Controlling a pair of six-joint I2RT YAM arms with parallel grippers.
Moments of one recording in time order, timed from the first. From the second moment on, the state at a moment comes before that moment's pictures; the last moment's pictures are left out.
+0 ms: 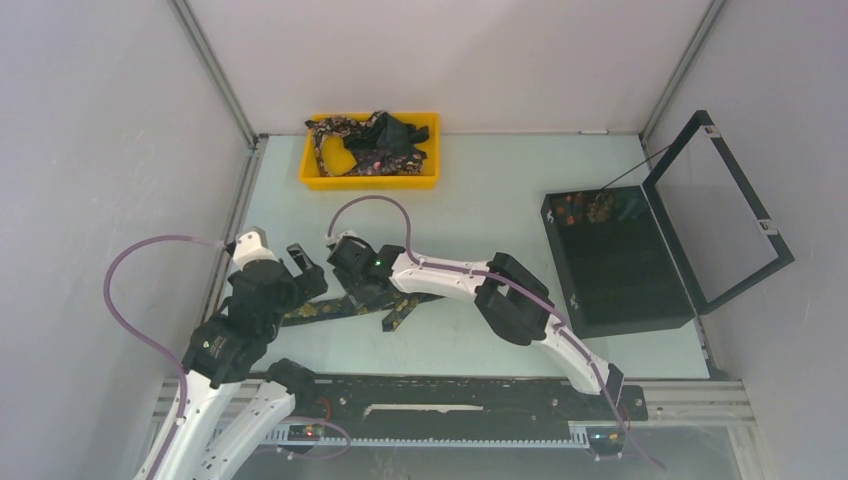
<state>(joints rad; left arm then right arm) -0.41 0.50 0.83 -0.94 -0.44 -0.64 1.14 2.36 1.93 -0.57 0.13 0.43</state>
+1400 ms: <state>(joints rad) -0.41 0.47 0.83 -0.94 -0.44 -0.65 0.58 2.04 1.68 -0.49 -0.38 0.07</state>
